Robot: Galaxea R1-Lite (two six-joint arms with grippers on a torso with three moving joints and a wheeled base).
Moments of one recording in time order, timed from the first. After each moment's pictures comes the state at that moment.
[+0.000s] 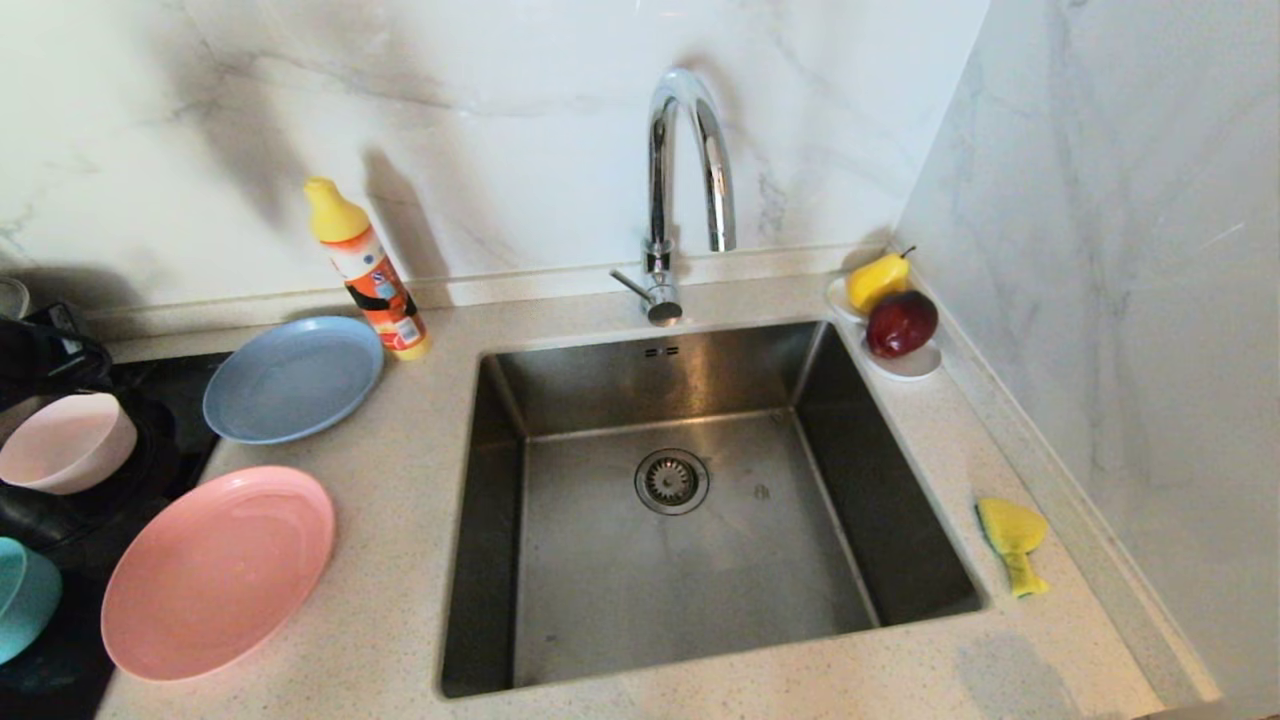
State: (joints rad) left arm 0.50 1.78 -1.58 0.49 -0.16 -0.24; right arm 0.00 0.00 0.00 0.00 0.00 -0.03
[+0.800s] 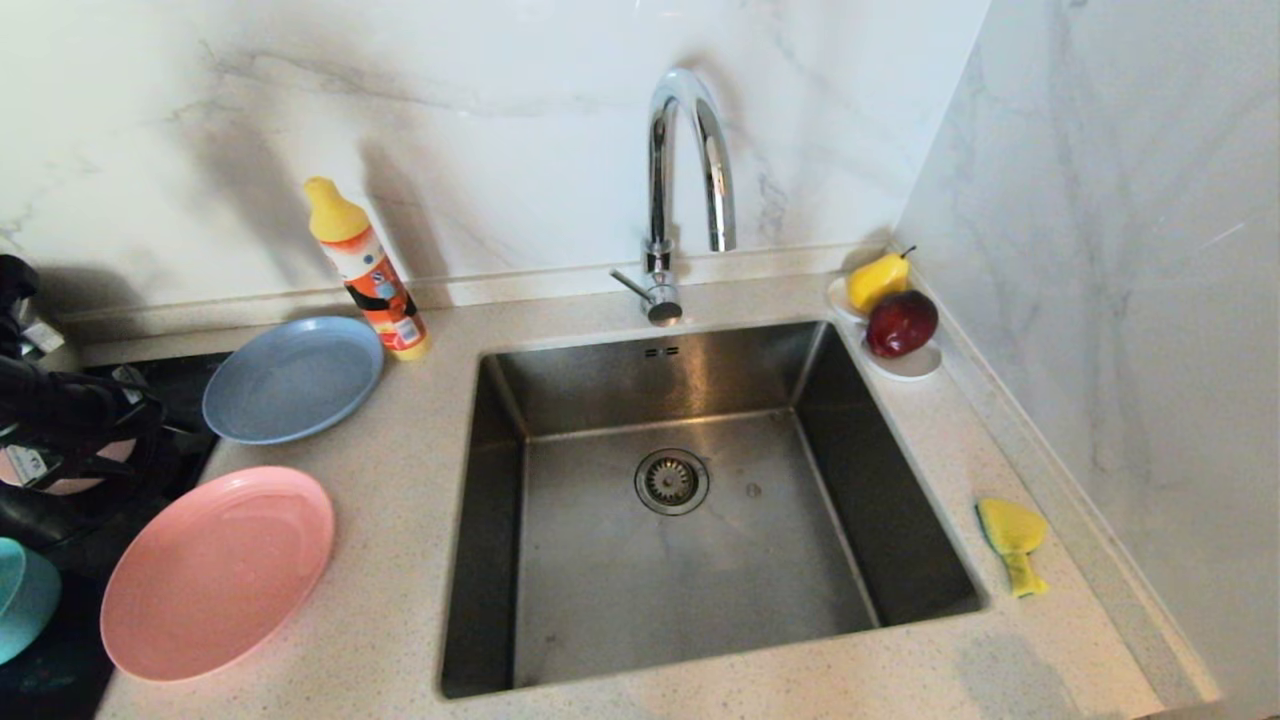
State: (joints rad) left arm 0.51 1.95 -1.58 0.52 -0.20 -0.38; right arm 0.00 0.00 0.00 0.00 0.00 -0.03
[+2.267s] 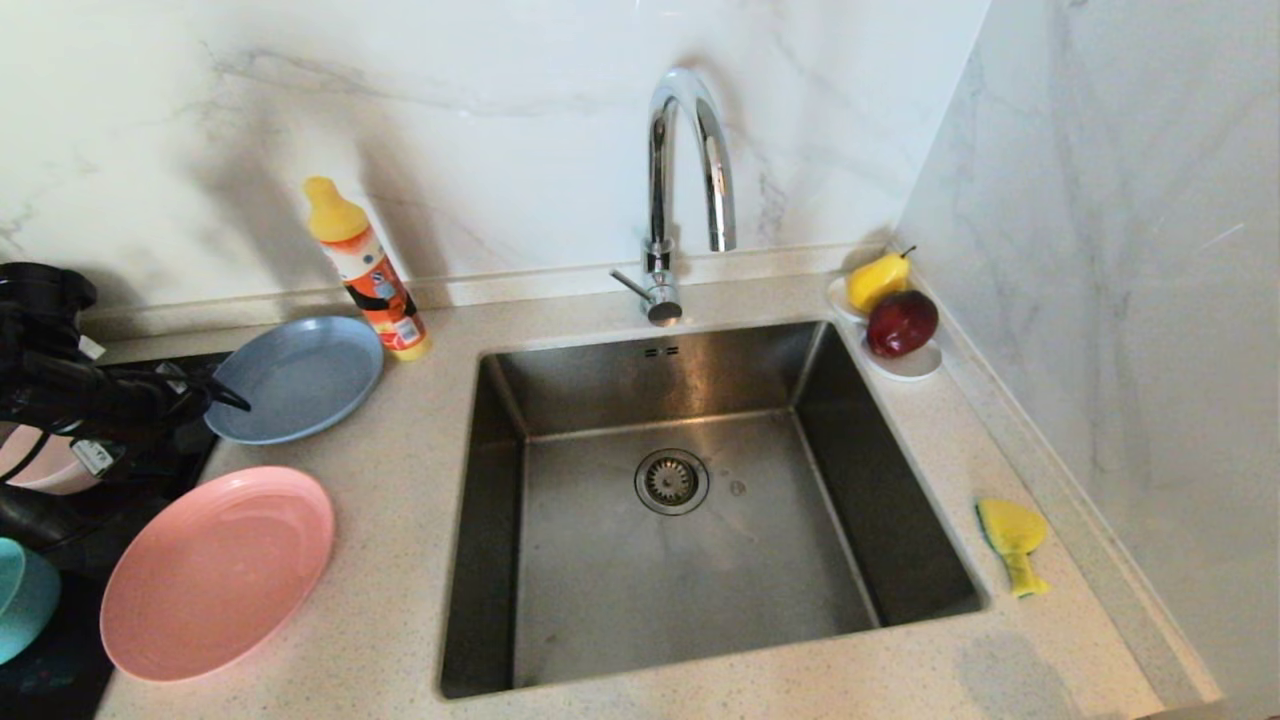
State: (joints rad) left arm 0.48 2.10 -1.69 0.46 -0.24 -0.53; right arm 0.00 0.00 0.00 0.00 0.00 -0.03
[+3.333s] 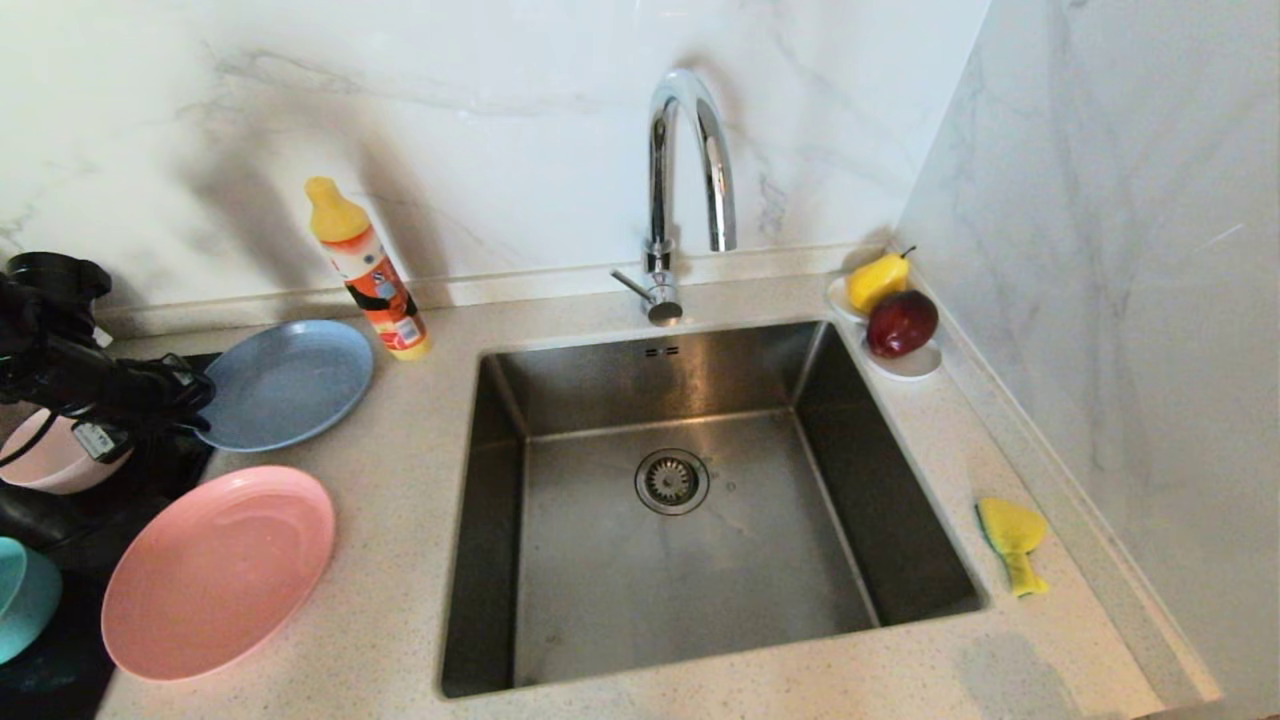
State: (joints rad) left arm 0.49 2.20 -1.91 0.58 -0.15 -0.48; right arm 0.00 0.00 0.00 0.00 0.00 -0.03
